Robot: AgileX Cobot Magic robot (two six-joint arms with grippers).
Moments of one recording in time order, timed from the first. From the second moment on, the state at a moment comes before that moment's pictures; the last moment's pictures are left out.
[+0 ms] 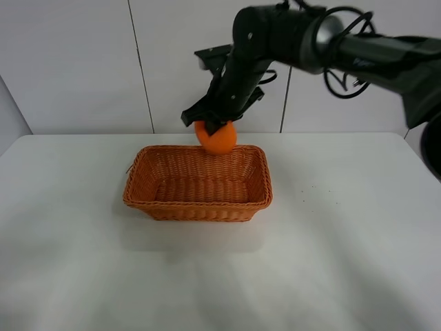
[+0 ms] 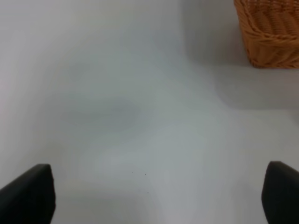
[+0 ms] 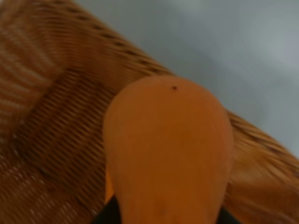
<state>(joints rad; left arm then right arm) -0.03 -0.01 -0.49 0.03 1.06 0.01 0.60 2.20 -2.00 0.06 0.95 -0.03</state>
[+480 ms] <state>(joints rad) -0.03 -0.01 -0.49 0.03 1.06 0.01 0.63 2.36 -2.01 0.09 0.89 -0.03</state>
